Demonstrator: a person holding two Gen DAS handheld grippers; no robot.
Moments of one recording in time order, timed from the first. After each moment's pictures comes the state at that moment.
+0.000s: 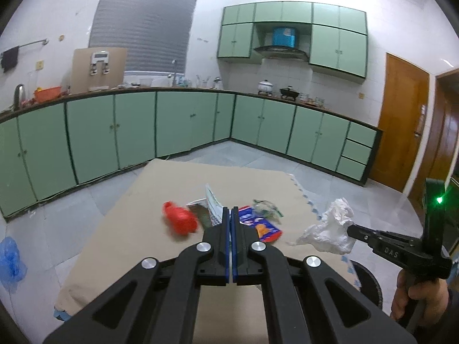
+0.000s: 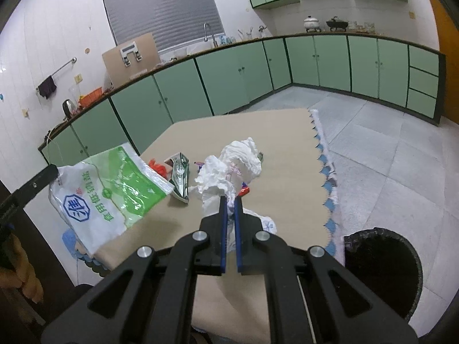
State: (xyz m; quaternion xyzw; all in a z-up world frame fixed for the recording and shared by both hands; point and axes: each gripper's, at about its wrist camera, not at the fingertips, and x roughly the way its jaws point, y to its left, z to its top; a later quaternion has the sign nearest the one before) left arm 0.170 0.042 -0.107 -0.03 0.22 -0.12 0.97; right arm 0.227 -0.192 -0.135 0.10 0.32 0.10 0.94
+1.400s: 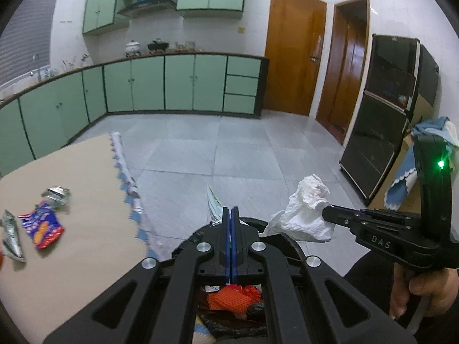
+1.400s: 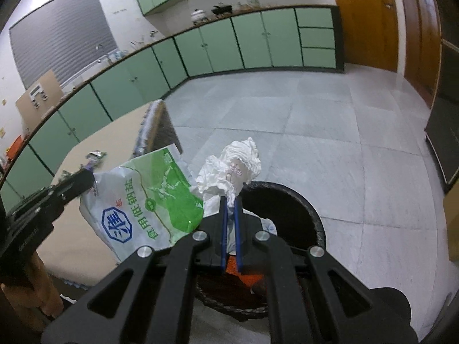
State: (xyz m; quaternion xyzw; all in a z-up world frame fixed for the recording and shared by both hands) left arm 0.173 -0.277 -0.192 0.09 0.30 -0.39 0.87; right arm 0.110 -0.422 -0.215 0.18 0.36 -0.13 0.91
